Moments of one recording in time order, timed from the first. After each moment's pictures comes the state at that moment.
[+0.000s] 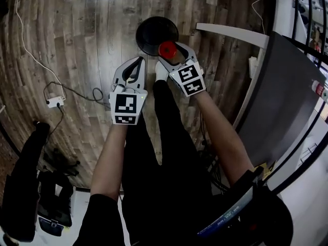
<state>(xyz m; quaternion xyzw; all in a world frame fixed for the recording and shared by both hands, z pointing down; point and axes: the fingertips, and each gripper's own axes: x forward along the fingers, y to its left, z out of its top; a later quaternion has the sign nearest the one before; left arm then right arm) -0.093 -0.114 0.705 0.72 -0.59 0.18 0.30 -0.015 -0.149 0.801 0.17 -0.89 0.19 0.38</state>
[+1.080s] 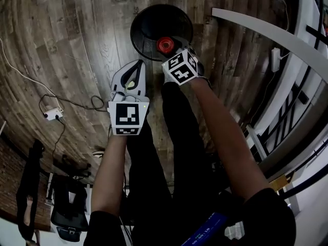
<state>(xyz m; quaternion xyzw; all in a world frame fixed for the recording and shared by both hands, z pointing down) -0.088 -0.108 0.911 0.74 -0.54 0.25 0.33 -0.008 -0.116 1.086 0.13 -0.82 0.22 0.51</state>
